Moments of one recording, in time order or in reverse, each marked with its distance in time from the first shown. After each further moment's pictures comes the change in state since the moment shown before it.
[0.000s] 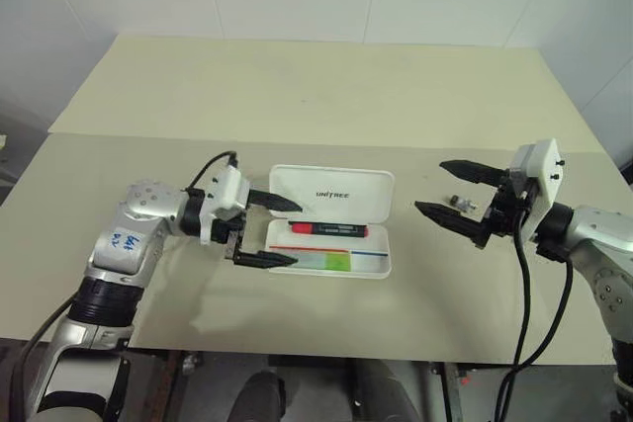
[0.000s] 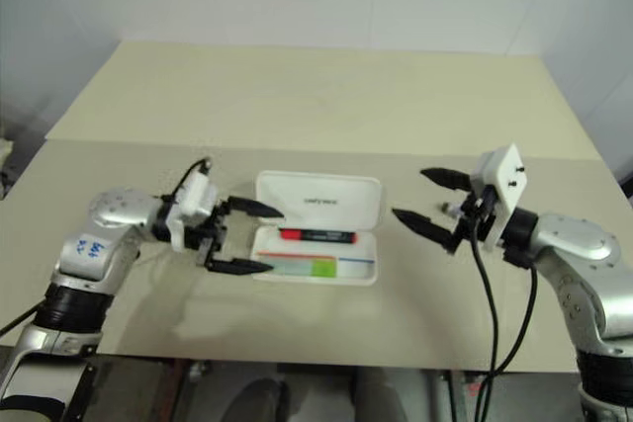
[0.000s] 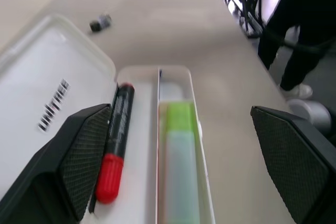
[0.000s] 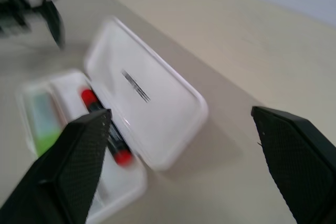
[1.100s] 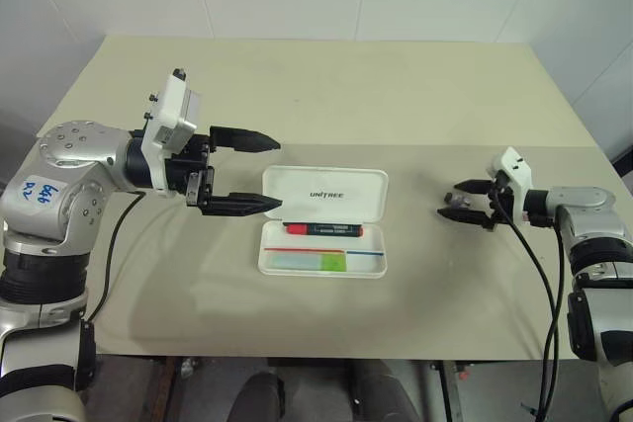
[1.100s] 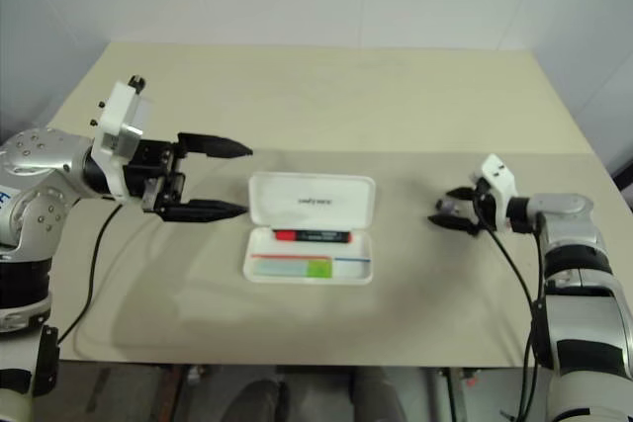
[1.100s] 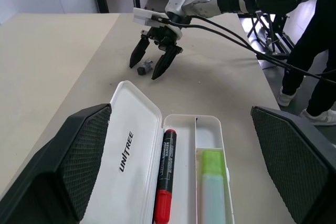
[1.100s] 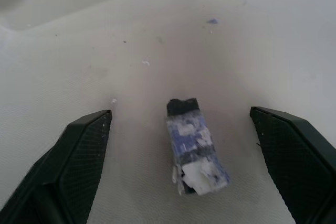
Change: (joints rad) left arm -0.127 0.182 0.127 -0.140 -0.160 0.272 0.081; right arm -0.608 0.089 0.229 1.383 -0.510 -0.552 0.361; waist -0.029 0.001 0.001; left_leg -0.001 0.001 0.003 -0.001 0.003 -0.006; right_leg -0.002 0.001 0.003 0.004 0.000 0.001
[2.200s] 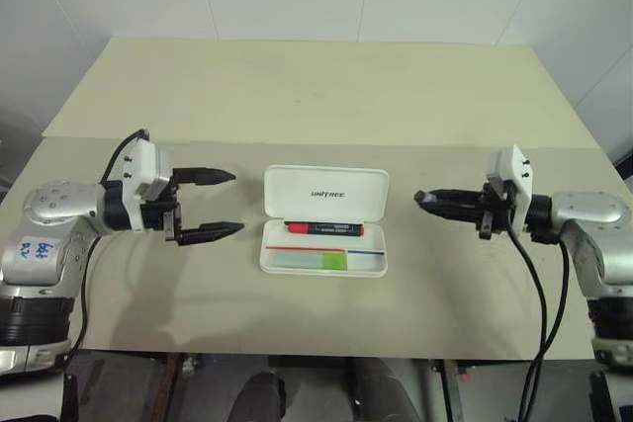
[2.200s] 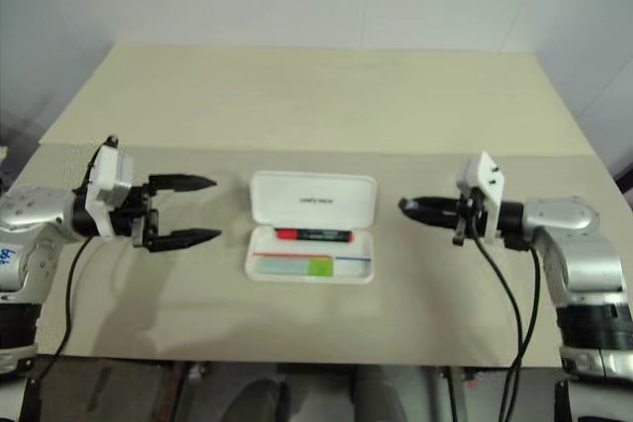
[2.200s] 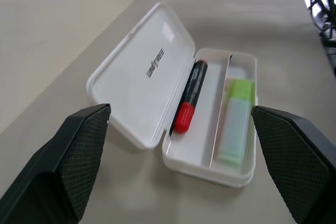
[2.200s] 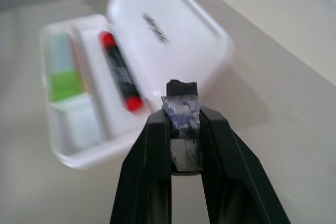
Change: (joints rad) left arm 0.339 -0.016 0.104 0.157 0.117 -0.357 0.022; right arm 0.531 -0.005 -0.117 -1.325 0.397 0.557 -0.080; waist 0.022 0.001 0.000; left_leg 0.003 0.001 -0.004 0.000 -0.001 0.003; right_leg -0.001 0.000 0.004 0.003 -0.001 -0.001
